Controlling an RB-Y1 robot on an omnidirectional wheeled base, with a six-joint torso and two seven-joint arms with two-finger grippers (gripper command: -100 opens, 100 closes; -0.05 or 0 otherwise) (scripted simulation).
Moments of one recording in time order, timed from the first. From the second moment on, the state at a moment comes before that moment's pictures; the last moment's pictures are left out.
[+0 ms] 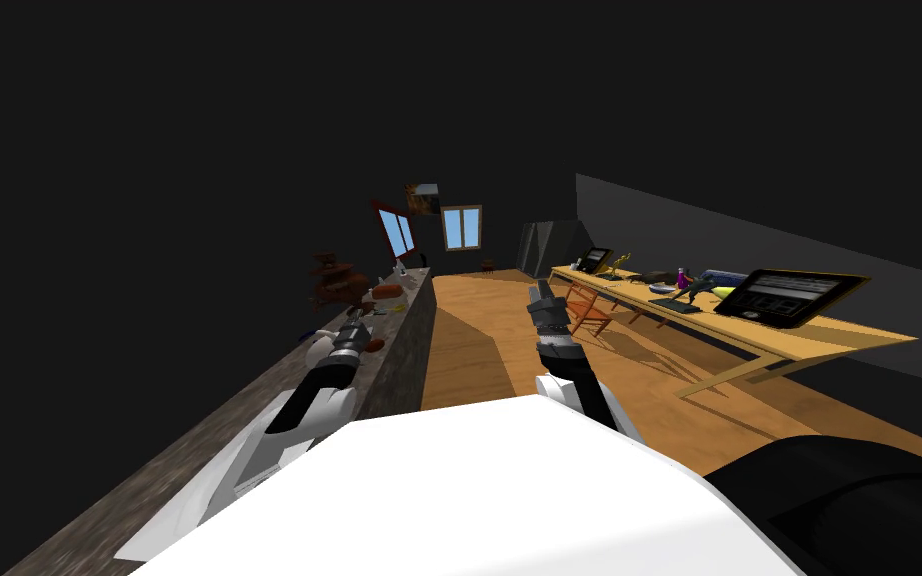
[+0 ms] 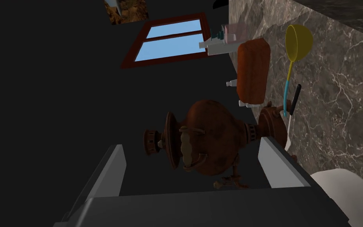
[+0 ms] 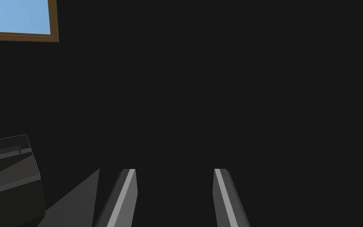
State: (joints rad) left arm 0.40 0.17 0.18 -2.32 0.03 0.33 0.12; right arm 0.53 -0.02 0.01 -2.40 0.09 -0.36 -0.05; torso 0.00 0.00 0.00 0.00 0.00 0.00
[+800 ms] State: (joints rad) left arm 0.39 0.19 0.20 -2.32 0.07 0.53 0.12; right arm 0.53 -0.02 0.01 -2.40 0.09 -0.36 -0.05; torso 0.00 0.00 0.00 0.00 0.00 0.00
